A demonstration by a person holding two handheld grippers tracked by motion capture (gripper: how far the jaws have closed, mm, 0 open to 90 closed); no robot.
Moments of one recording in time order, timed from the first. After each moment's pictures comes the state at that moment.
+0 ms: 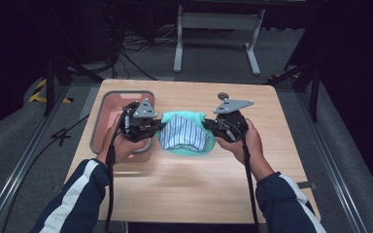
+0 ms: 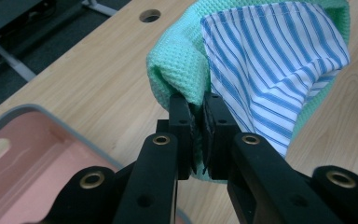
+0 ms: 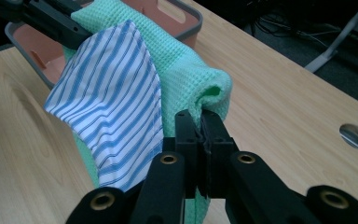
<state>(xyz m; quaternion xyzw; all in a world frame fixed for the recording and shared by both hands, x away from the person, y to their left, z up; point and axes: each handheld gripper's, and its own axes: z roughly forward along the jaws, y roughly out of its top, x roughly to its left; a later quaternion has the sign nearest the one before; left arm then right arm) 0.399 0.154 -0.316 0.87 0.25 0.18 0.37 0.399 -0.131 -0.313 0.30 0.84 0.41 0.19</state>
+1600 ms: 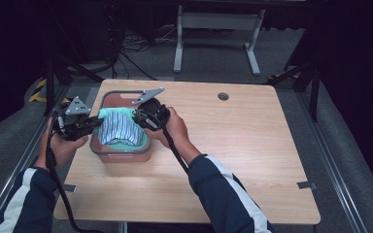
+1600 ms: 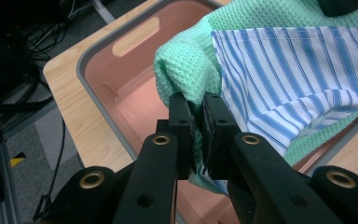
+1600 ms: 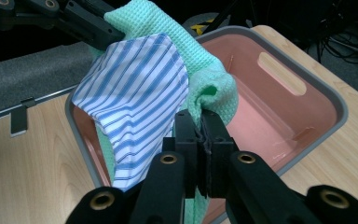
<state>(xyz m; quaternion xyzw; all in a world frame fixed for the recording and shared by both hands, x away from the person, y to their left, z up) 0.398 0.302 -0.330 0.84 0.38 0.24 0.31 0.442 0.057 -0.329 0.23 0.87 0.42 0.13</state>
